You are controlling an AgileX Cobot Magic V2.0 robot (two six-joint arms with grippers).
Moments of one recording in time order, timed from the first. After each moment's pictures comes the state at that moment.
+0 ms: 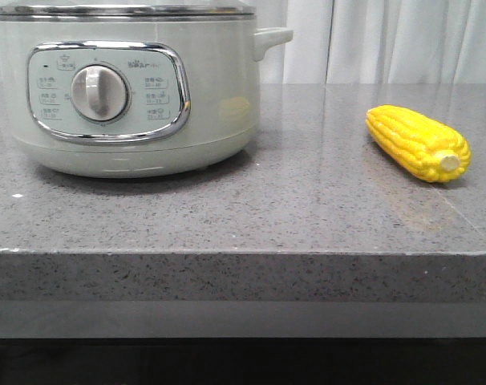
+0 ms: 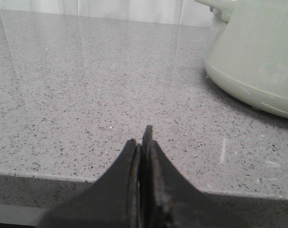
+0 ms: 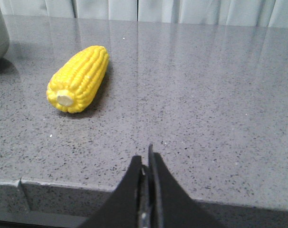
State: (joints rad) left arm 0.02 -0.01 0.01 -0.05 0.22 0.04; right arm 0.01 -0.01 0.03 0.20 0.20 -0.17
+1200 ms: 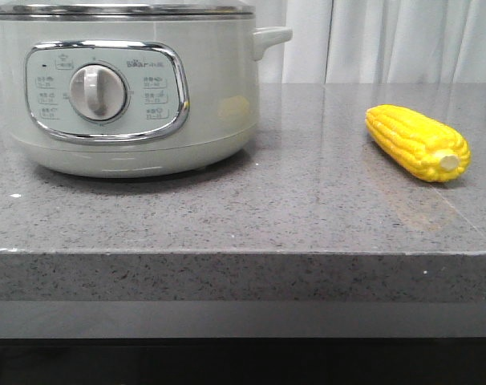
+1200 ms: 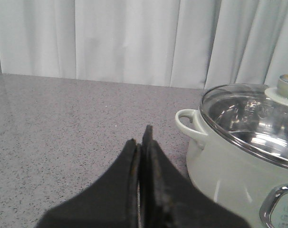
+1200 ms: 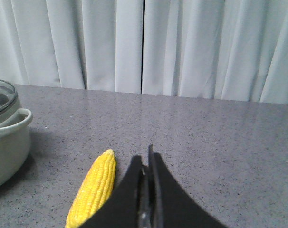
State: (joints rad) left arm 0.02 0.42 -0.53 -0.05 0.29 0.04; right arm 0.01 0.39 -0.54 0.20 0.29 -0.17
